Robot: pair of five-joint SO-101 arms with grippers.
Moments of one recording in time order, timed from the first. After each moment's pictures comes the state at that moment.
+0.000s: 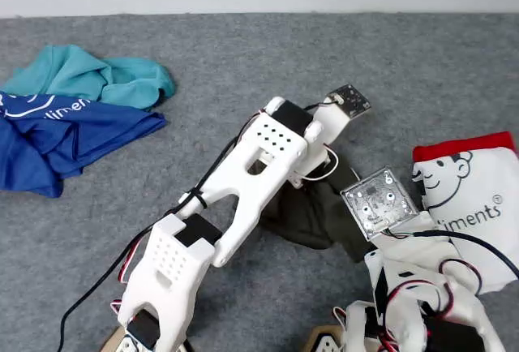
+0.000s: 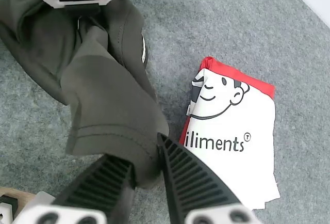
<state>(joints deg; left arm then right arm) 33.8 37.8 -32.7 90.6 -5.1 8.4 -76.6 30.4 100.6 41.2</state>
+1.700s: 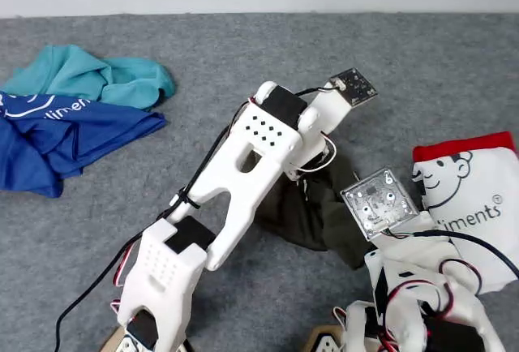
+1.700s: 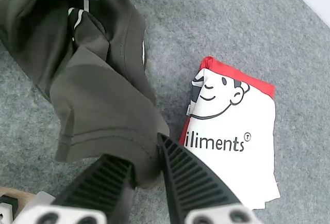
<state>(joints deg) 33.7 34.6 -38.9 99.3 -8.3 8.4 -76.6 30.4 100.6 41.2</state>
